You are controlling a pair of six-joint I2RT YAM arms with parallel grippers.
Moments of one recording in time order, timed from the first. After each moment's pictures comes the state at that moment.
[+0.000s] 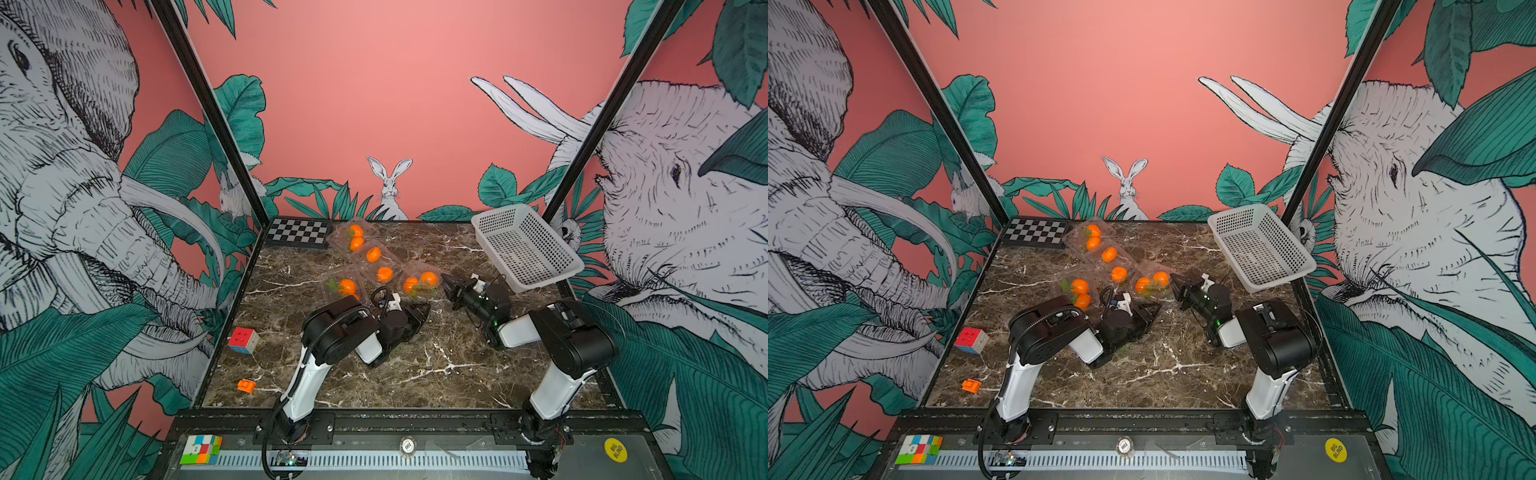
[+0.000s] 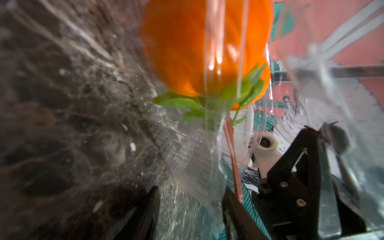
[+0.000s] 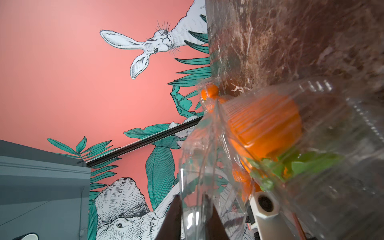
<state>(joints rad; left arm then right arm) -0.92 2.13 0.68 1.18 -0.07 -1.47 0.36 1.76 0.50 1.22 -0.38 1.89</state>
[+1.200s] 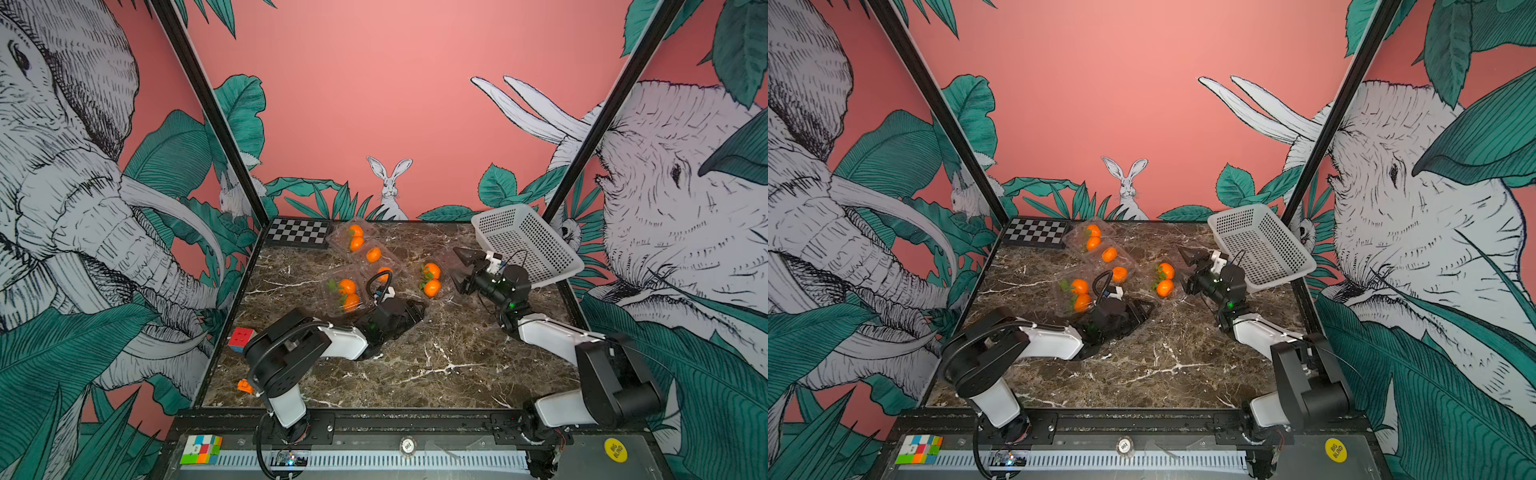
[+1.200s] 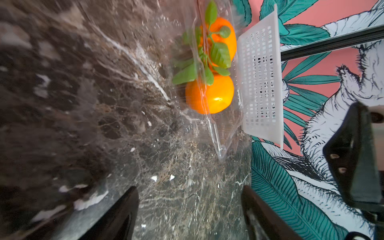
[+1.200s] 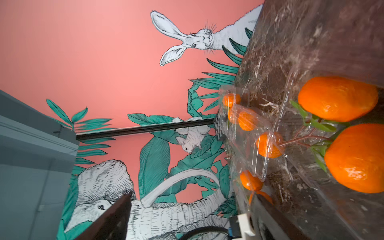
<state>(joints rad) -0.87 1.65 0.67 0.47 -0.06 -1.24 0.28 1.38 0.64 0.66 -0.47 1.53</state>
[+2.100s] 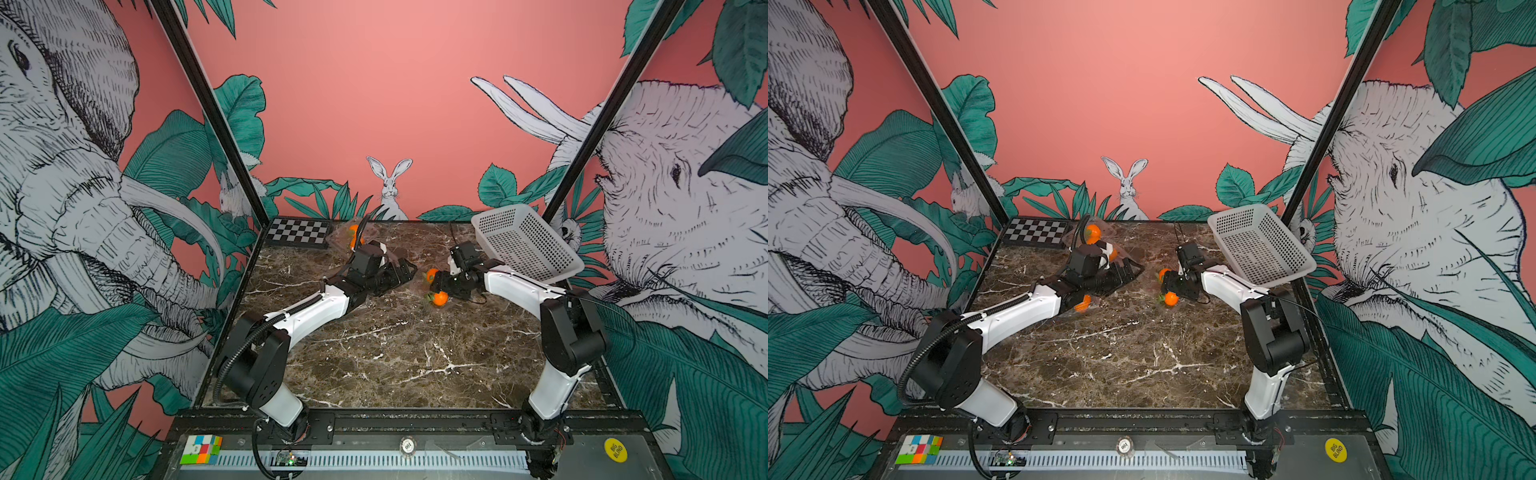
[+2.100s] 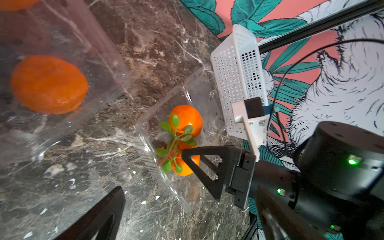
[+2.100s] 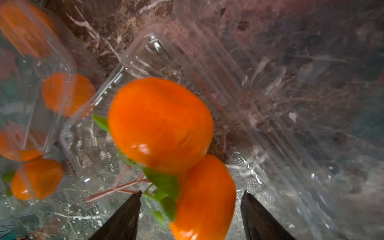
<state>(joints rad) -0.60 1.57 1.03 -0.03 0.30 -0.92 0.43 1.80 1.26 -0.54 -0.17 0.55</state>
